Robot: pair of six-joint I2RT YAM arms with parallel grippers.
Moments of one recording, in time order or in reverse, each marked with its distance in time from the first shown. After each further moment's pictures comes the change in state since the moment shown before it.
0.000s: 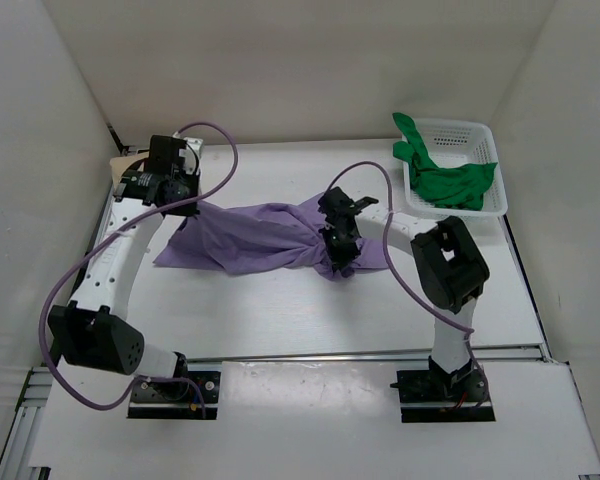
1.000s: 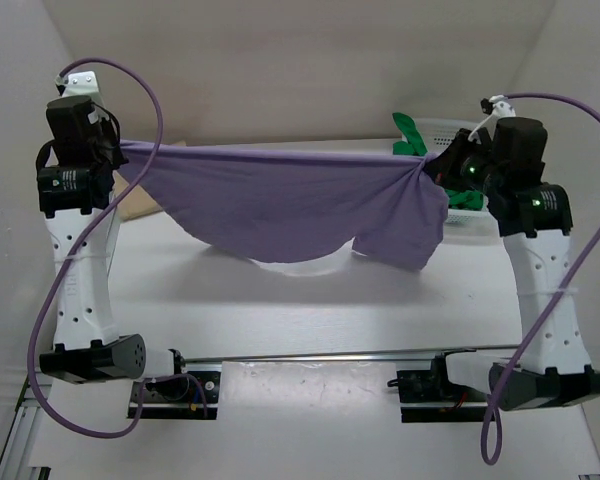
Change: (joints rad) left arm 0.286 -0.060 0.366 0.076 -0.161 -0.001; right arm -0.524 -0.696 0.299 -0.169 -0.145 0.069
